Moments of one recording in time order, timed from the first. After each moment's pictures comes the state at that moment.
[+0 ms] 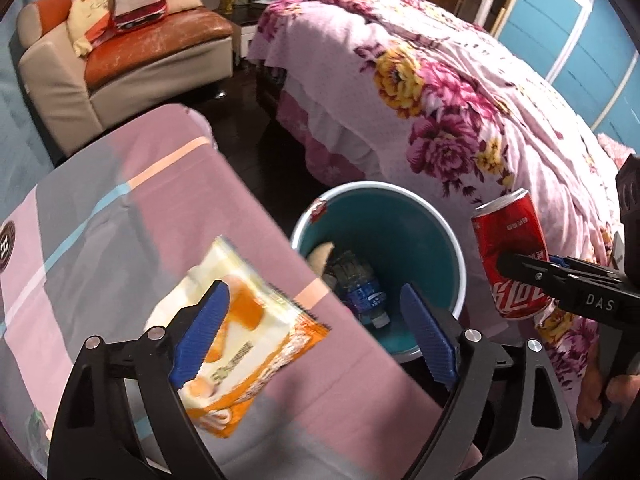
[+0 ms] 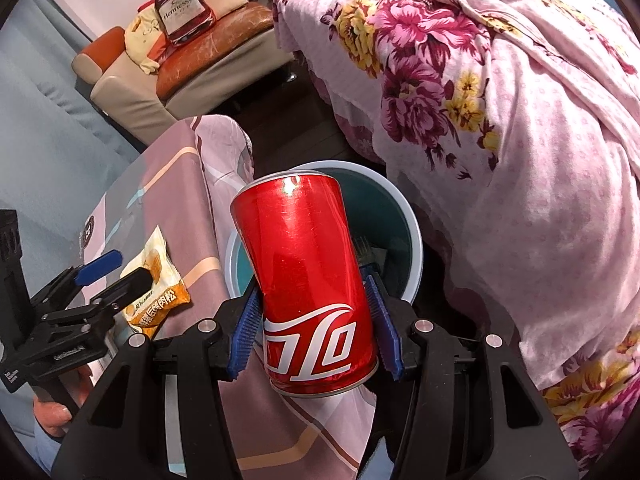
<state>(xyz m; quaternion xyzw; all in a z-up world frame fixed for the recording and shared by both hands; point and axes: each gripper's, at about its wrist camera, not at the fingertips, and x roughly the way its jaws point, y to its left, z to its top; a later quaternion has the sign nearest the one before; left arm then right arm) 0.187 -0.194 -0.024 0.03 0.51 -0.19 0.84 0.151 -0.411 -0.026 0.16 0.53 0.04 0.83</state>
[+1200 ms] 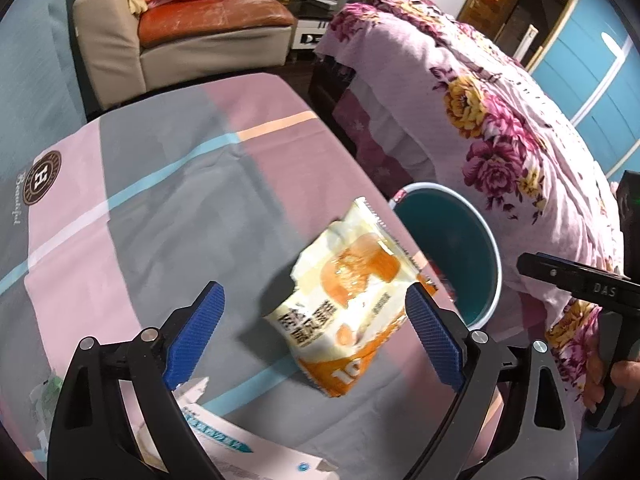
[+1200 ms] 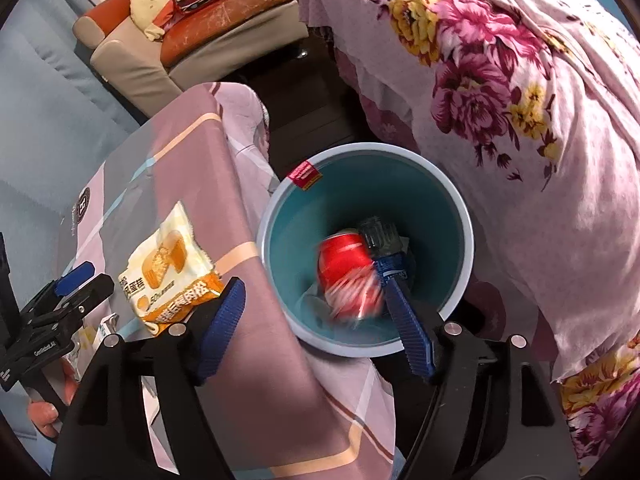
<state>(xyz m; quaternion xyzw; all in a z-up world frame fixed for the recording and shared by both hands) 0.180 -0.077 -0.030 -0.04 0.52 -0.14 0.84 0.170 -0.343 -0.027 0.12 0.57 0.04 0.82</state>
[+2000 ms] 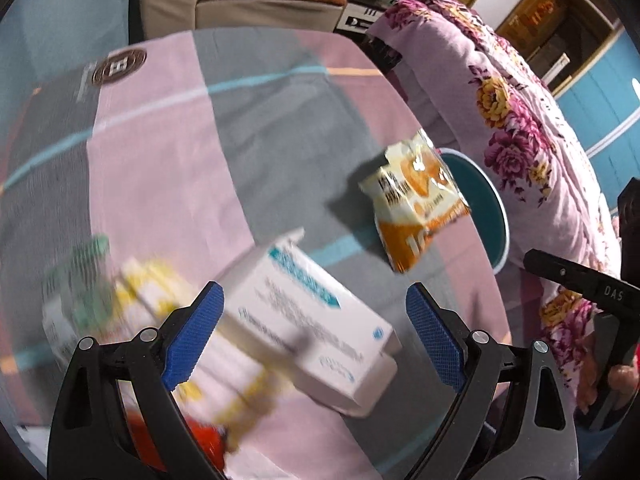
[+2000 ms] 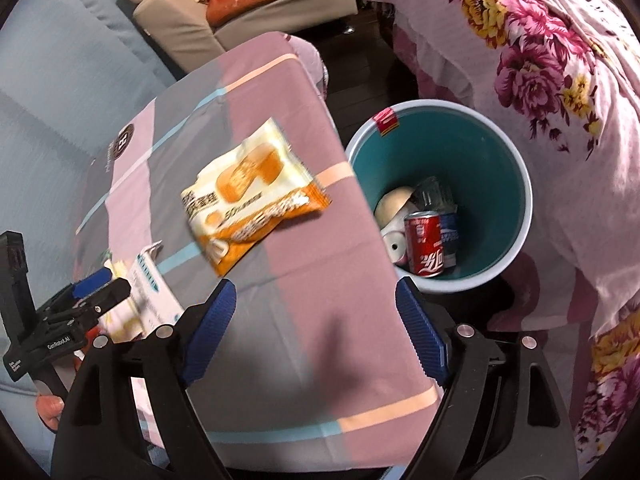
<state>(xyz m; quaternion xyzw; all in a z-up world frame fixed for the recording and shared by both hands) 0.094 0.004 -0.041 -0.11 0.56 -0.10 0.82 0.114 -0.269 -0.023 0.09 0.59 0.10 0.80</state>
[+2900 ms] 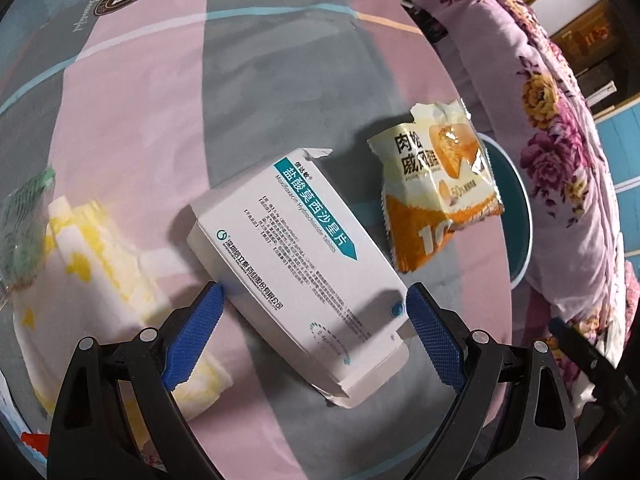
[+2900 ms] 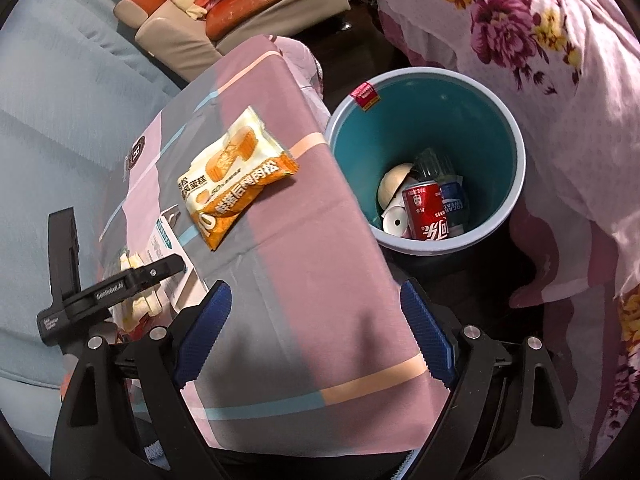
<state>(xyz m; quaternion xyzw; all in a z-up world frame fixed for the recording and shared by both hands) 0.114 -0.028 -0.084 -0.15 0.62 -0.03 0.77 0.084 -0.320 -0.043 0.17 0.58 0.12 0.79</state>
